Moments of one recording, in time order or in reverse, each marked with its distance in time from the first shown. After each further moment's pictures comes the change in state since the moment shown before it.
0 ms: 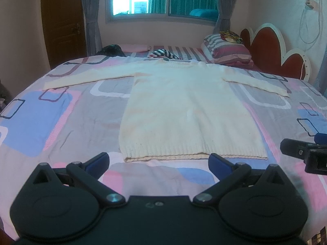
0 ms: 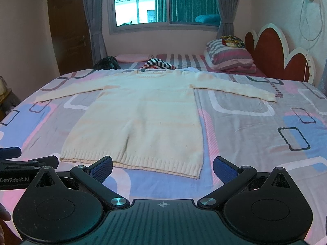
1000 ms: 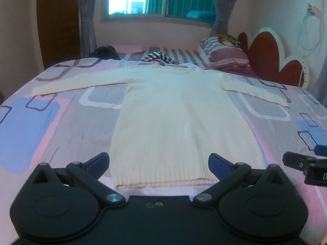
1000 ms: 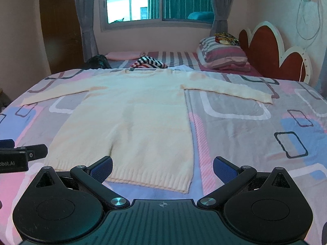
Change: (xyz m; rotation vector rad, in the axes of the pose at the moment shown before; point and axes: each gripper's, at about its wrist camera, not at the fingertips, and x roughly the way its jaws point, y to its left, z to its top) left arm 0.042 0.006 0.040 -0.030 0.005 -0.049; right arm 0.035 -0.018 0.024 0.008 0.020 -0.050
